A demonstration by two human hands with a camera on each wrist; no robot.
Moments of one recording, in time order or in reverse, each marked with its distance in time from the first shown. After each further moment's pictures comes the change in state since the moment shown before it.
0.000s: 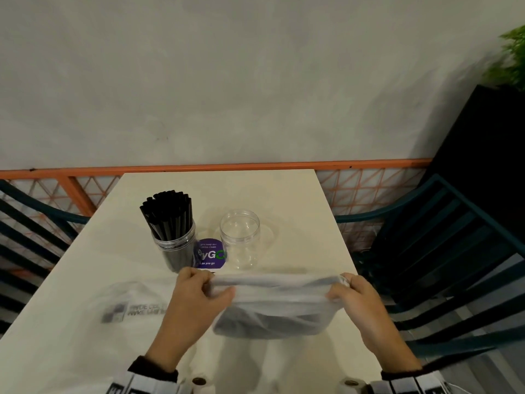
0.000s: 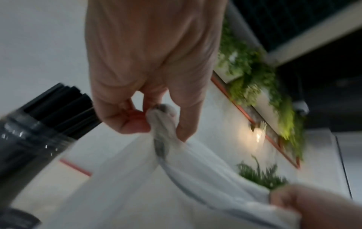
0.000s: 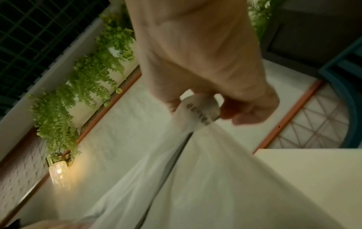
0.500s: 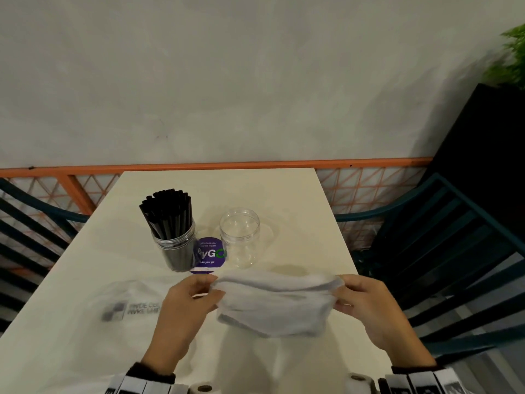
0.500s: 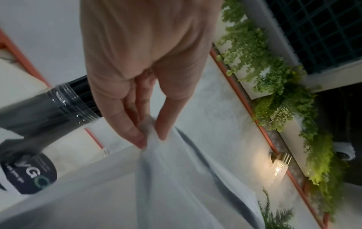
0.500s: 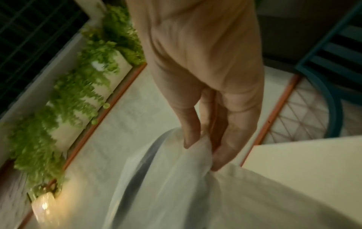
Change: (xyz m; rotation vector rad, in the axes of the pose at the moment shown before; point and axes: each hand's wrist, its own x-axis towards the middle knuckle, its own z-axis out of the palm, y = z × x) left_hand -0.004 -0.006 0.003 -0.471 0.008 -0.239; right_hand 0.005 0.003 -0.013 0.222 -0.120 0.009
